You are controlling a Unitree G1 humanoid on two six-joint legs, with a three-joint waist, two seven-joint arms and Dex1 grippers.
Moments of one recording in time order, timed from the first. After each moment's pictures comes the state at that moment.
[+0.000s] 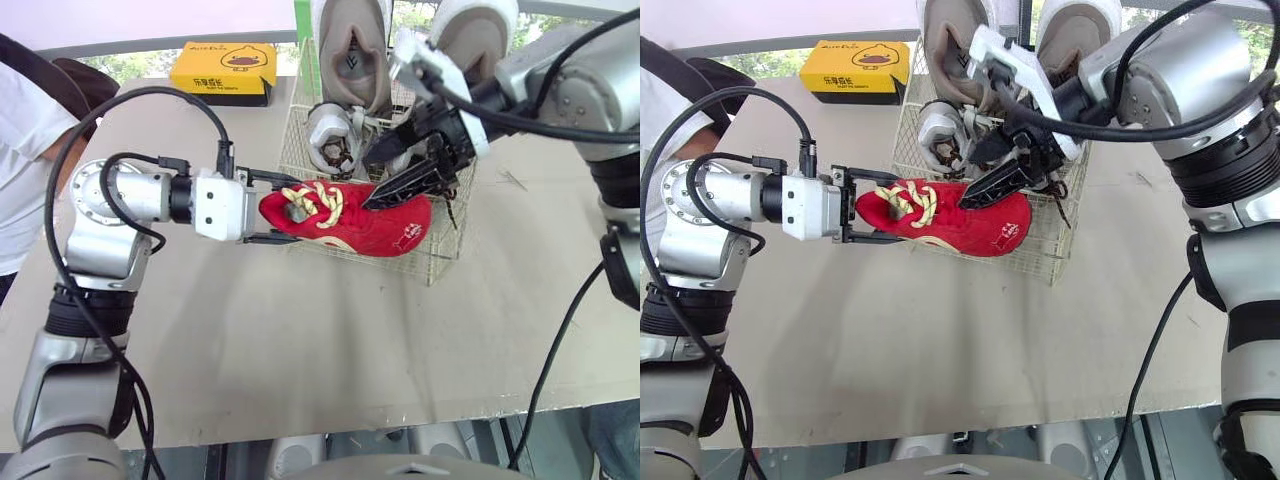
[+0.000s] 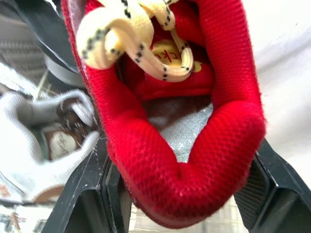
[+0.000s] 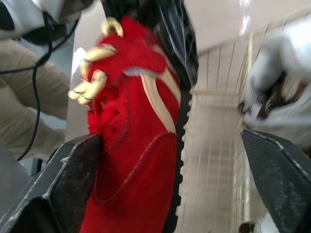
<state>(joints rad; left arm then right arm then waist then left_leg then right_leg) -0.67 0.85 -0.04 0.01 -0.29 -0.30 -1.39 -1.44 -0.66 0.50 0.13 0.58 1.21 1.31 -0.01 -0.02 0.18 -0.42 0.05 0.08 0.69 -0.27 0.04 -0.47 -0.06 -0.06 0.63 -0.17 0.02</state>
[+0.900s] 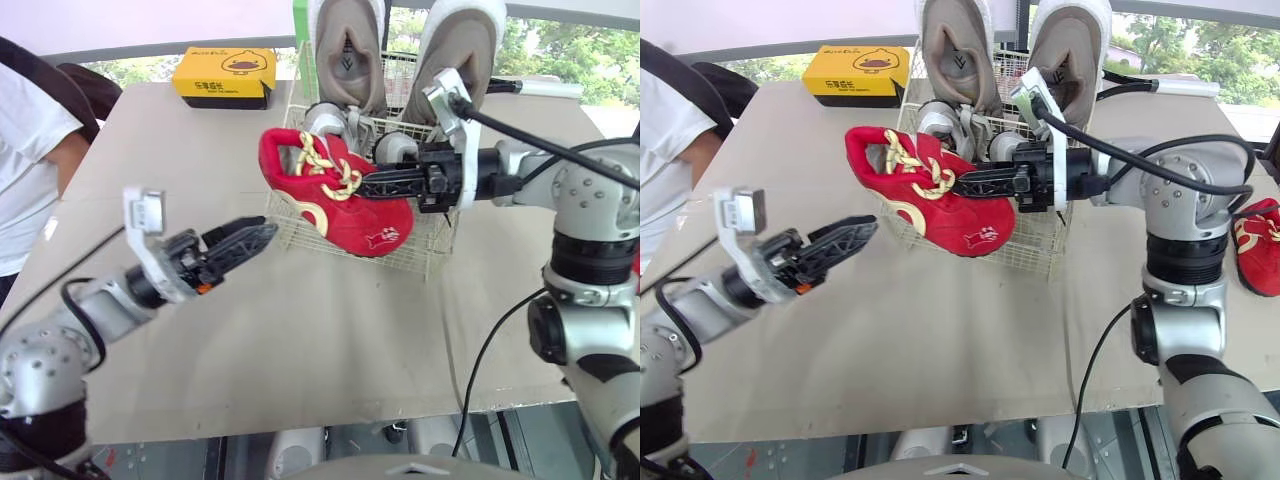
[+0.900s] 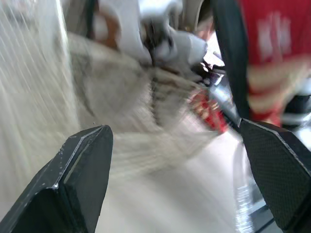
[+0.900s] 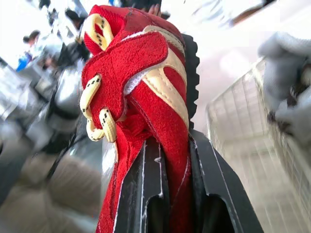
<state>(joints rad) -0.08 0.70 0.43 -0.43 -1.46 0.89 -0.53 -1.00 -0.33 -0.10 -0.17 0.78 1.40 0.85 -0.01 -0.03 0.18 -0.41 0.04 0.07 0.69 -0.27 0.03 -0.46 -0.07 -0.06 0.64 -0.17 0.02</state>
